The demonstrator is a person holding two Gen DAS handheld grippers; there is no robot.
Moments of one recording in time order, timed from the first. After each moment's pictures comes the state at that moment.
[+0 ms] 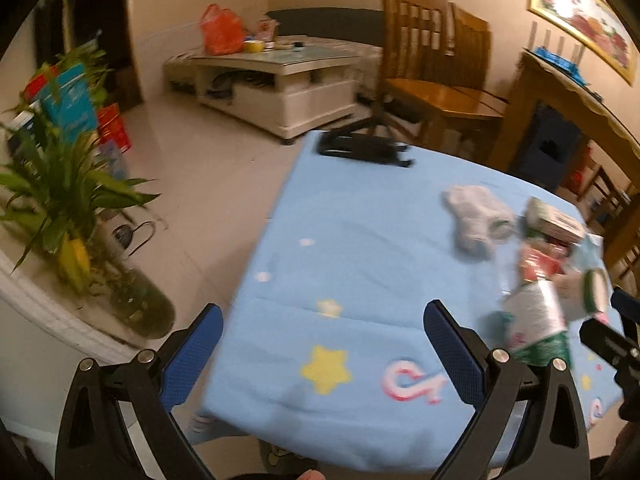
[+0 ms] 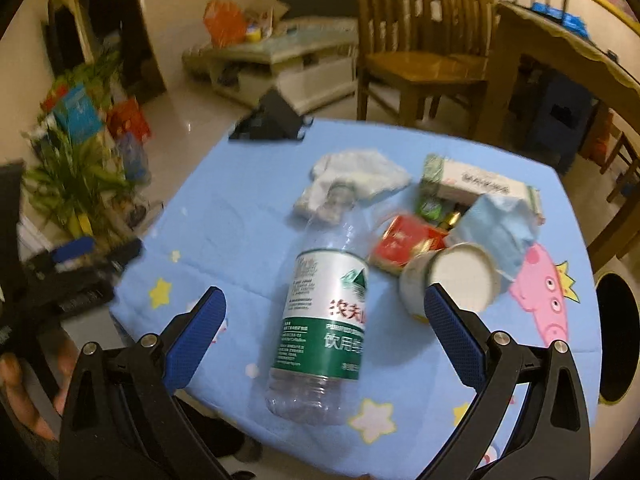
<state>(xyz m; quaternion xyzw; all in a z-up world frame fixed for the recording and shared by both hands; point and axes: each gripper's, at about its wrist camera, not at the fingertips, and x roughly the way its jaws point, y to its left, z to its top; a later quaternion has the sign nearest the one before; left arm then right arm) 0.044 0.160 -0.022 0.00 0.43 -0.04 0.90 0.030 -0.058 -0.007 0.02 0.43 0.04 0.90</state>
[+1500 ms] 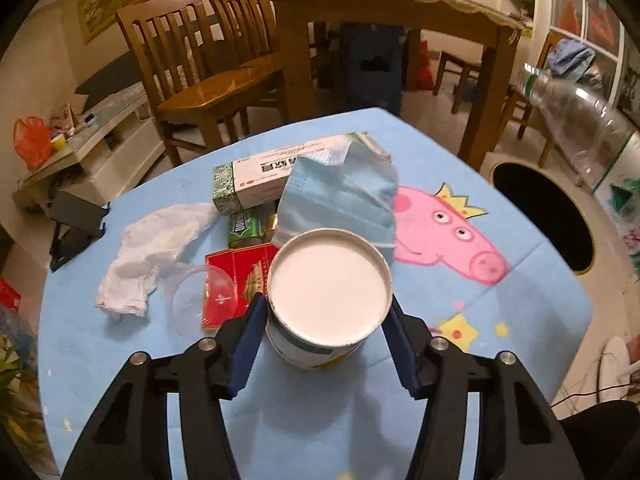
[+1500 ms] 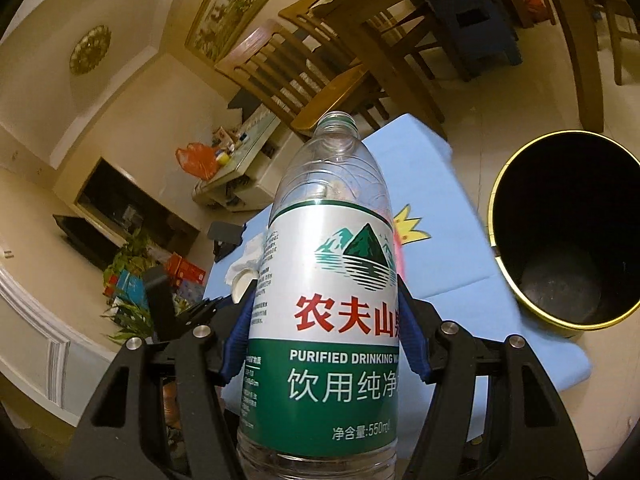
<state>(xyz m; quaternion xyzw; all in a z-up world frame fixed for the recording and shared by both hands) 0.018 -0.137 -0.053 0.17 0.40 -0.32 0.84 -0.113 -0.418 -0.030 0.37 0.30 0.05 0.88</state>
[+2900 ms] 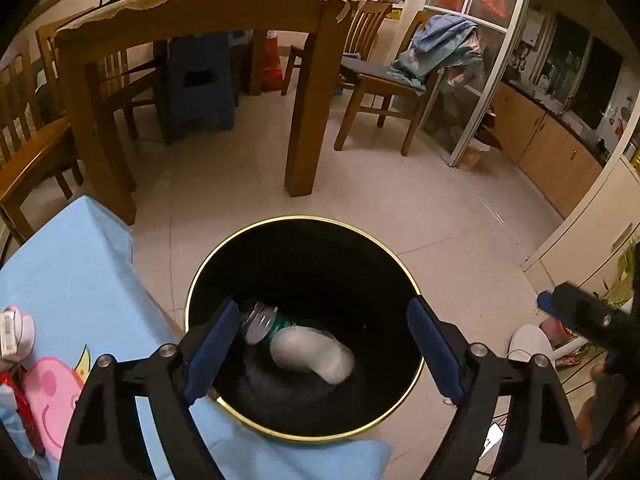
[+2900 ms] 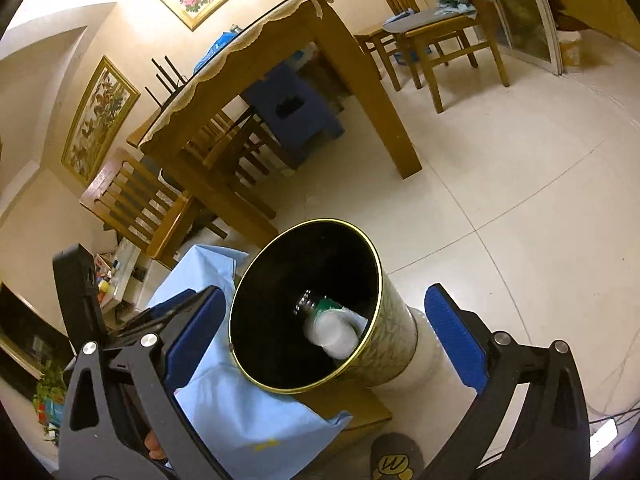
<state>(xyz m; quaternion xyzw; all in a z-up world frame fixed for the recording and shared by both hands) -0.069 -0.437 -0.049 0.17 0.40 -0.53 0.73 -0.309 -0.631 -0.065 0.40 0.22 -0.26 0.85</state>
